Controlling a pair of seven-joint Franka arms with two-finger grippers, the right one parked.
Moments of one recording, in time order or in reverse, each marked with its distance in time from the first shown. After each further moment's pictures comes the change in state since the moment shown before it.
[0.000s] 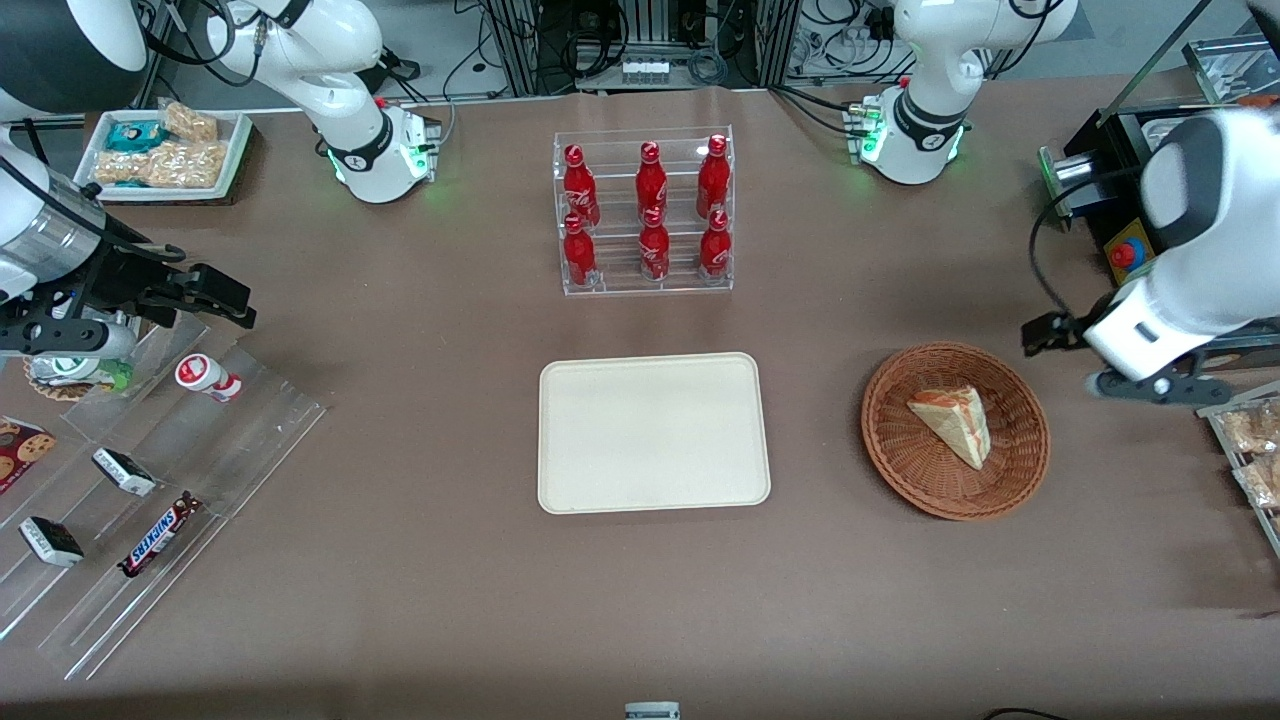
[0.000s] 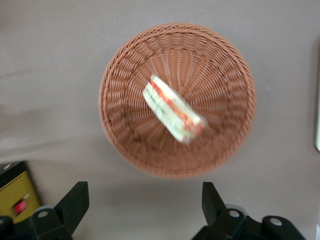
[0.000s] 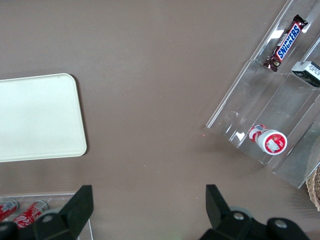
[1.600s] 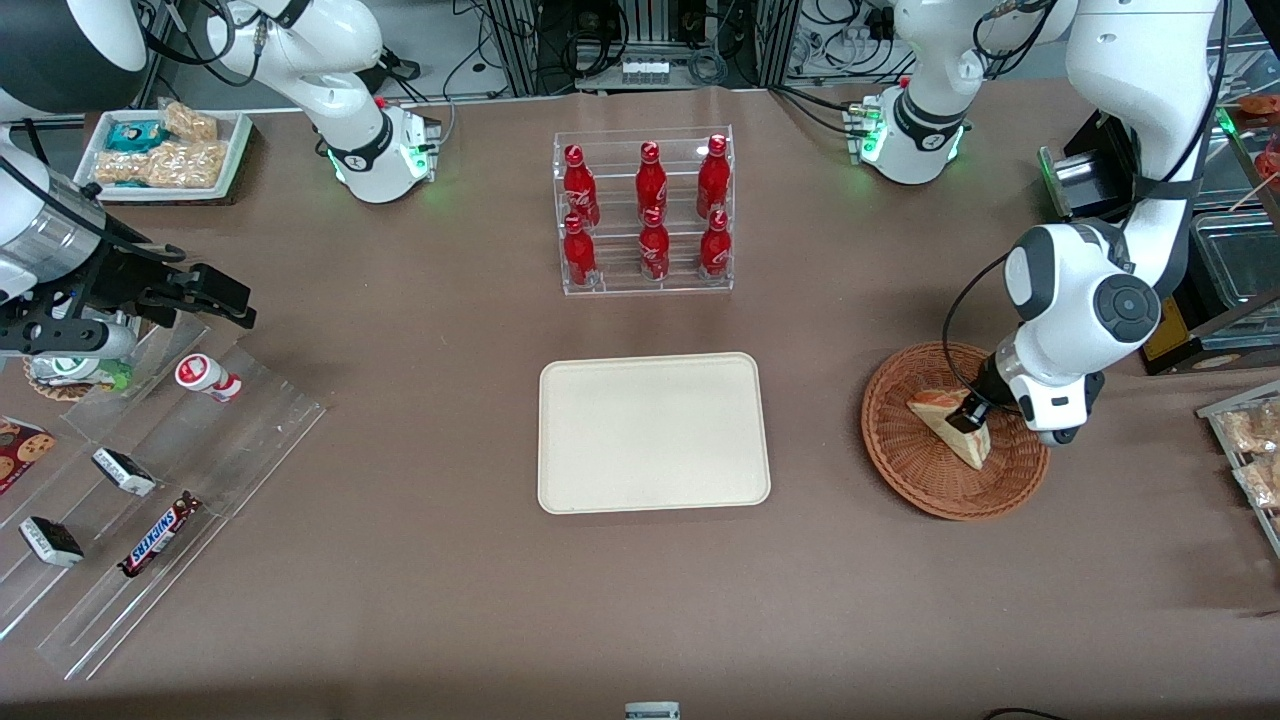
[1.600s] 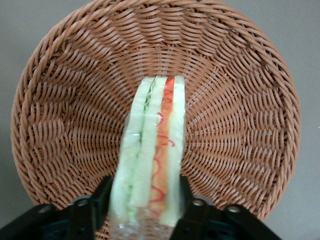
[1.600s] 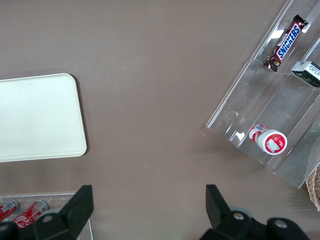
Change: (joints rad) arm -0.023 0.167 -0.024 -0.227 -0.123 0.460 -0.946
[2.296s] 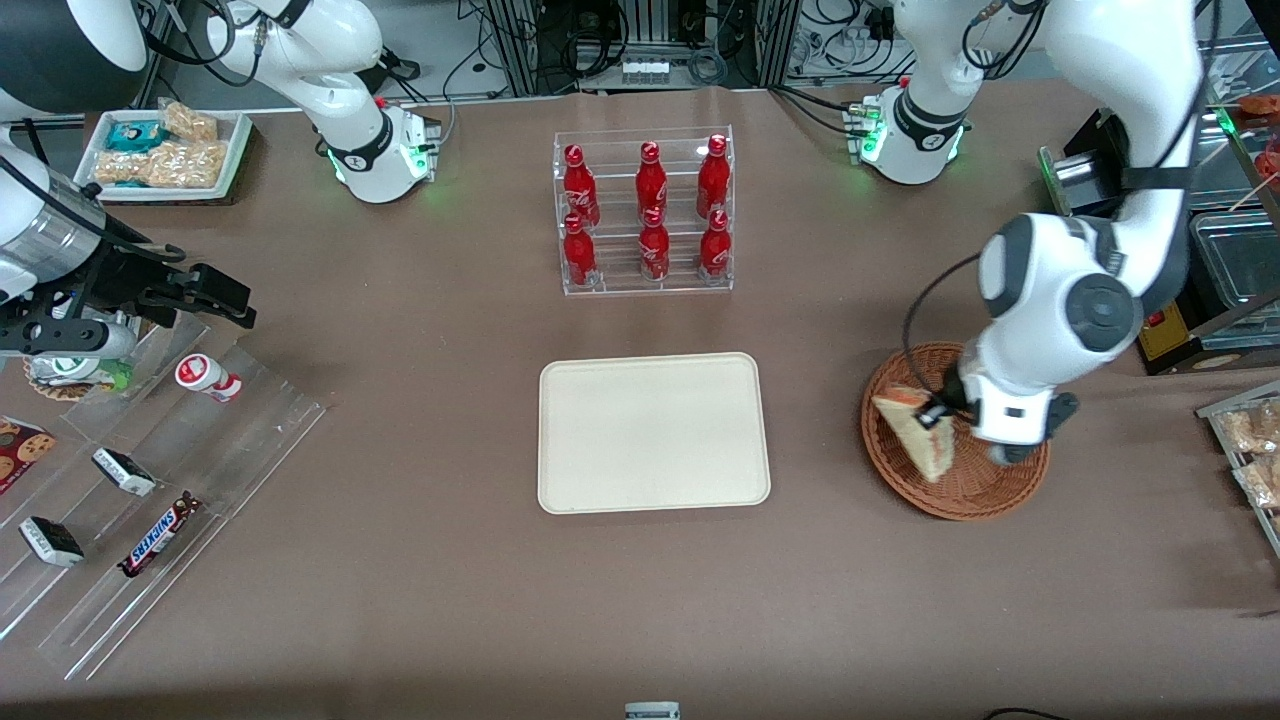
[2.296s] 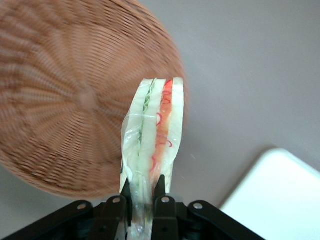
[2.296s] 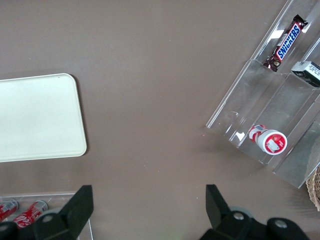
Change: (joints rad) arm -0.192 0.008 -0.009 0.238 0.000 -0.236 0.107
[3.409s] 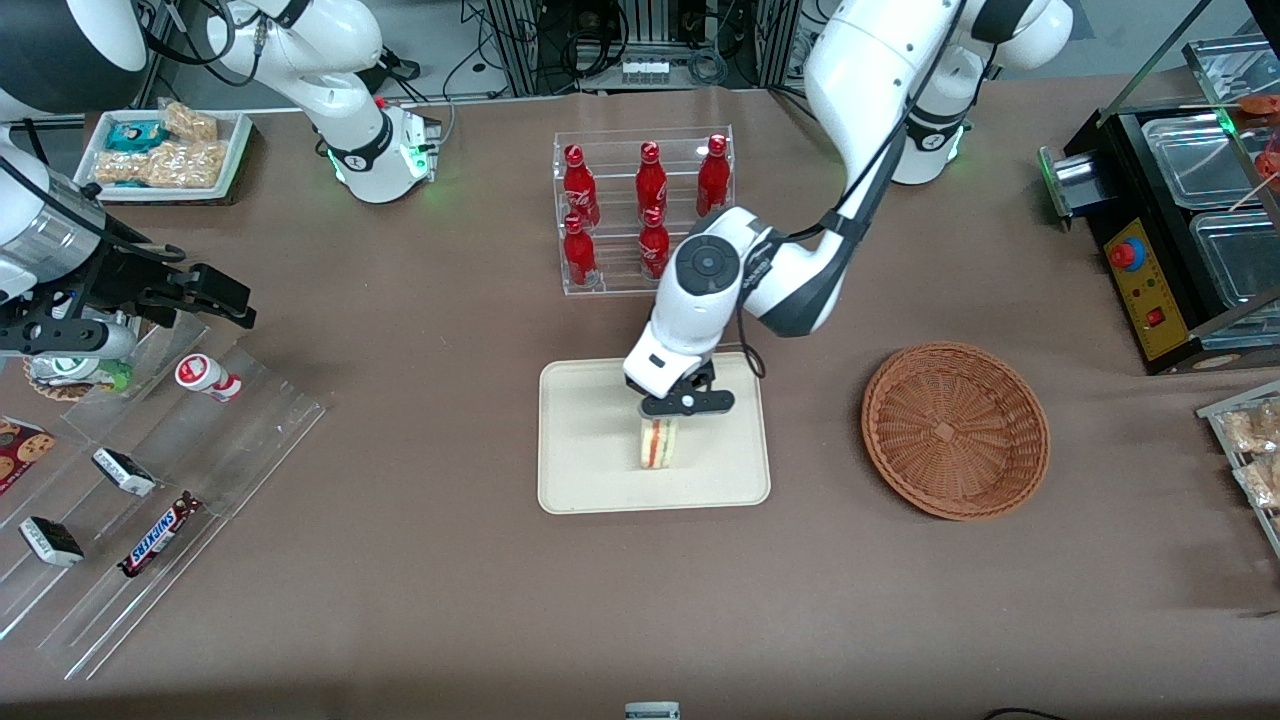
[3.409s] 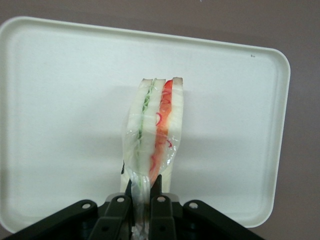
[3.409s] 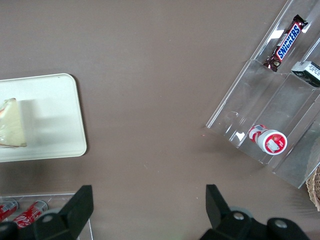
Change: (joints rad) arm -0.494 0.351 0.000 0.323 0.000 0.203 -0.030
